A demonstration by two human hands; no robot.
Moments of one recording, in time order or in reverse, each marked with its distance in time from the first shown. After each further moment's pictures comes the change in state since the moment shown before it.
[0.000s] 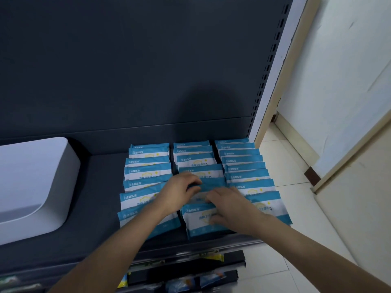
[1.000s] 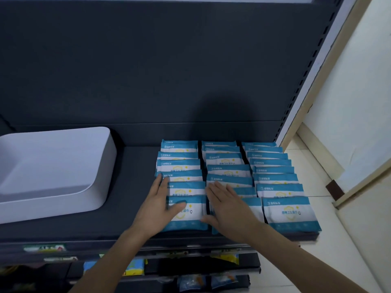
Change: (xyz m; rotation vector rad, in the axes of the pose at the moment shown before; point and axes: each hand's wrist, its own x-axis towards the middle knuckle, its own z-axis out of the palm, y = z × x) left_hand -0.112 -0.061 -0.036 -0.011 0.128 -0.410; right_hand 0.029 -0.061 0.029 -0.047 -0.113 0.026
